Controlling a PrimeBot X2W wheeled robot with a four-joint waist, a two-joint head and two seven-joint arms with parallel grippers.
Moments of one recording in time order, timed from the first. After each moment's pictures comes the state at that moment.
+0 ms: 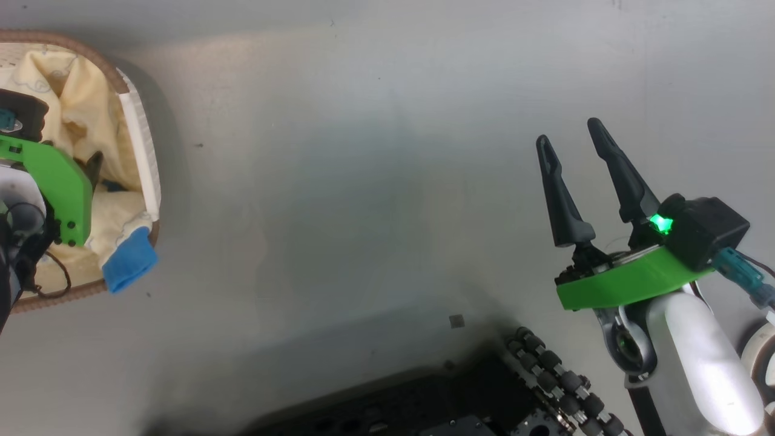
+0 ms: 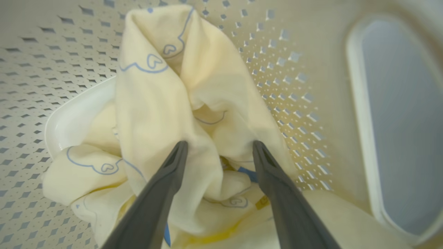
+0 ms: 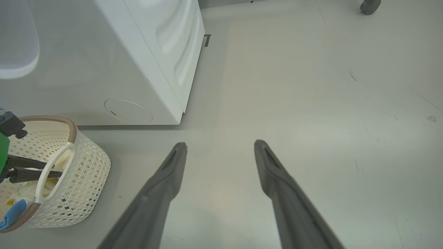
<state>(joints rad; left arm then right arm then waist) -1.09 0.55 -1.01 0.96 -0.84 -0.13 0.14 -0.27 -0.05 0.17 0.02 0.22 0.13 -0.26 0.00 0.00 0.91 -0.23</state>
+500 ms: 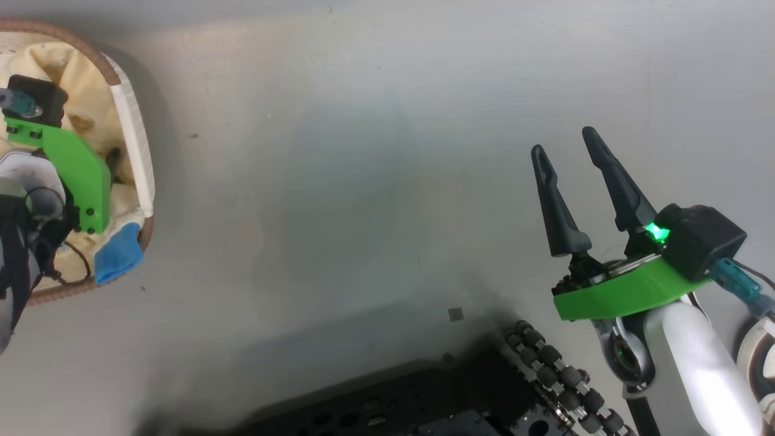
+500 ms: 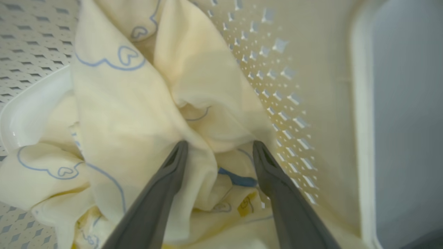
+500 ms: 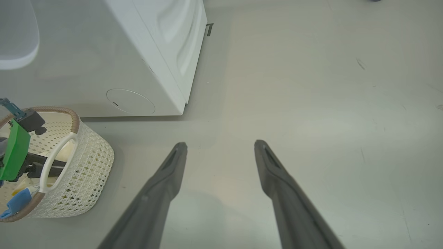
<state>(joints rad) -1.16 0.50 -1.15 1.02 -0.95 -0.13 0.18 -0.24 -0.05 0.18 -0.01 0.22 0.13 -0.26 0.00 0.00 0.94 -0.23</state>
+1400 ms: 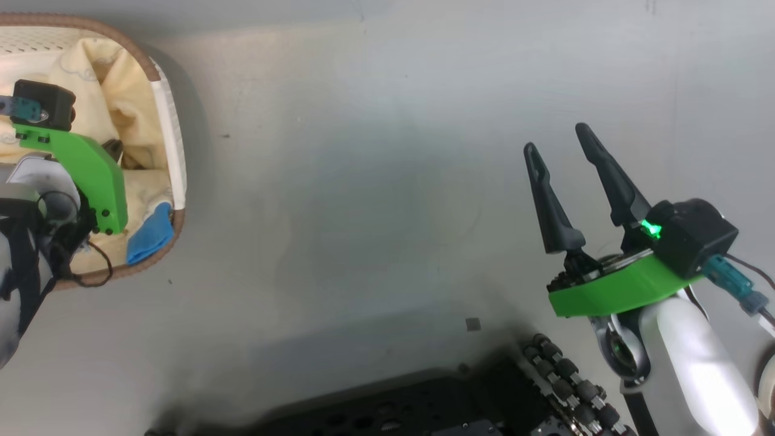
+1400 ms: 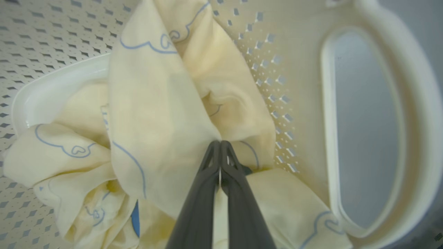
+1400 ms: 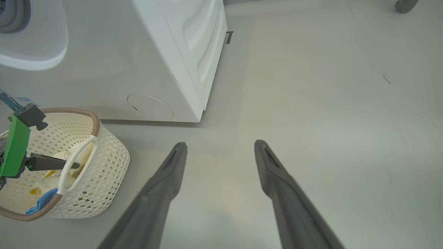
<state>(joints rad) -1.17 0.51 -1.27 0.96 -1.16 -0.13 0.10 -0.25 -0.05 0.19 -0.01 0.19 0.13 -0.26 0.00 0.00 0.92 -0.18</state>
